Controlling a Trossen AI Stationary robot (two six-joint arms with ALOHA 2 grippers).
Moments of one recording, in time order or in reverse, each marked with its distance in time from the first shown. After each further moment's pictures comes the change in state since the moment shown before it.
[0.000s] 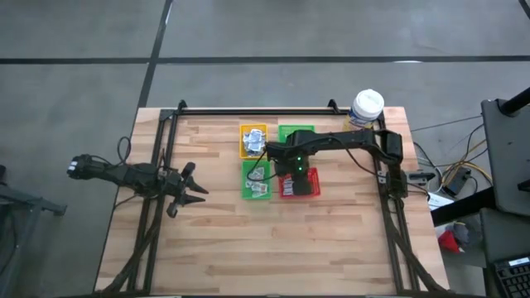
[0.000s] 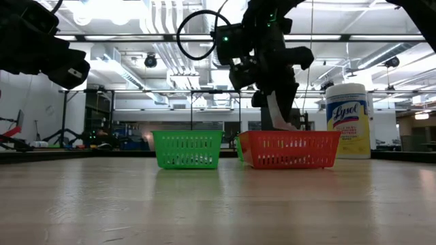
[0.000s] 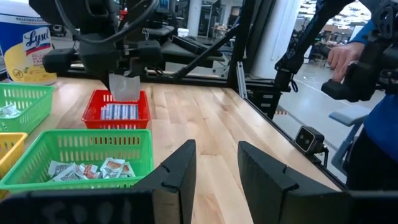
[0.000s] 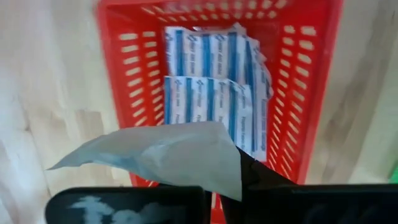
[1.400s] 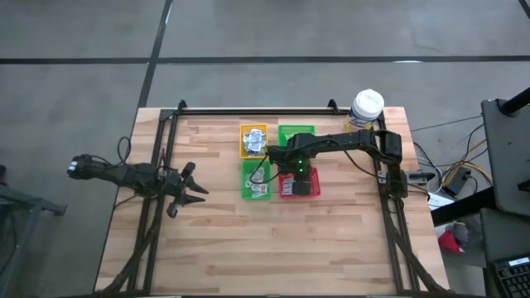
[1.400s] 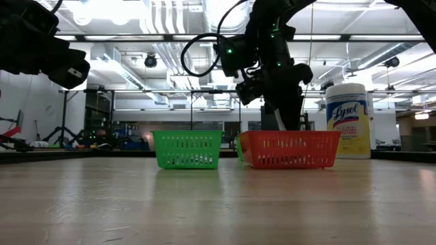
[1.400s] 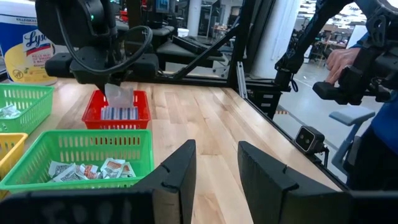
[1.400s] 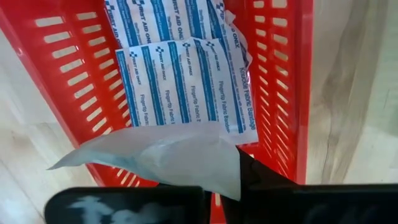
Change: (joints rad) left arm 0.000 0.000 0.000 0.000 0.000 0.003; right arm -0.001 0.007 -0.070 0.017 0.079 0.176
